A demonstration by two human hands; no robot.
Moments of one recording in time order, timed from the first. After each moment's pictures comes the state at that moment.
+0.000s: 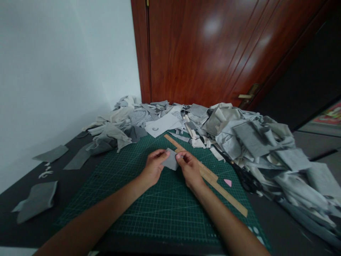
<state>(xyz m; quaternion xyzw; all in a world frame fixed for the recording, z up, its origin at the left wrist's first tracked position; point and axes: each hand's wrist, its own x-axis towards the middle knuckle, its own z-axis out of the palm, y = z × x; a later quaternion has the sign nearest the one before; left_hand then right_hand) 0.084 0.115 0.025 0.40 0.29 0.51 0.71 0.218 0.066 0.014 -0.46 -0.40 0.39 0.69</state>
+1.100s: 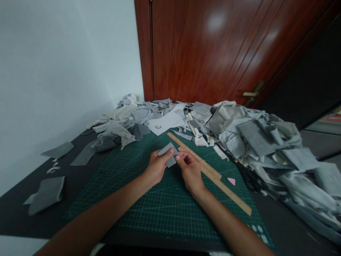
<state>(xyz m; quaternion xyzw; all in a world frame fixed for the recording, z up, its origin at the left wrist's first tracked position) 0.084 0.104 0.035 0.36 0.31 0.51 0.72 0.197 0.054 0.015 -0.46 -0.38 0.39 0.71</state>
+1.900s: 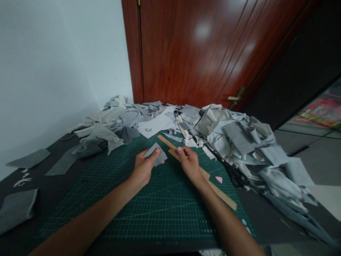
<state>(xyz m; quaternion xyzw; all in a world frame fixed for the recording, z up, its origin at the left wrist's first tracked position) 0.081 0.112 0.042 0.39 0.34 0.55 0.66 0.249 0.070 0.033 -0.59 -0.50 0.21 0.60</state>
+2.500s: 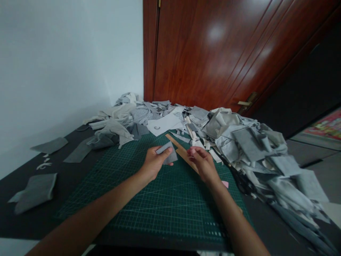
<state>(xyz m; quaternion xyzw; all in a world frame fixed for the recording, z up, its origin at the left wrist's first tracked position) 0.076 0.110 0.048 0.43 0.33 0.51 0.67 0.275 0.060 0.033 -0.55 -0.44 0.34 0.62</state>
